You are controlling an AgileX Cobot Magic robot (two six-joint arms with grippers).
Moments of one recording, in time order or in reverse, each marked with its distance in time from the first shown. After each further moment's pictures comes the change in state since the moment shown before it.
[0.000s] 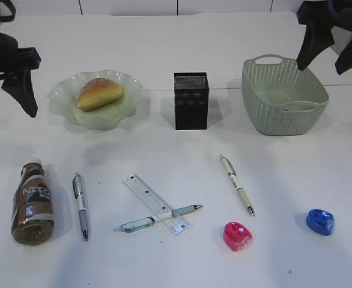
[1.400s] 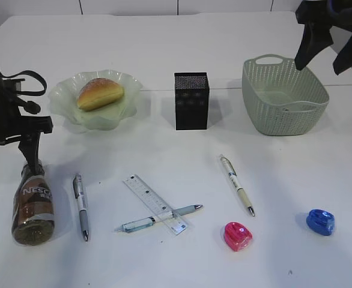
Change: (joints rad) left arm 0.033 0.218 0.098 0.041 -0.031 -0.081; right arm 0.000 0.000 0.000 0.016 0.000 -0.016
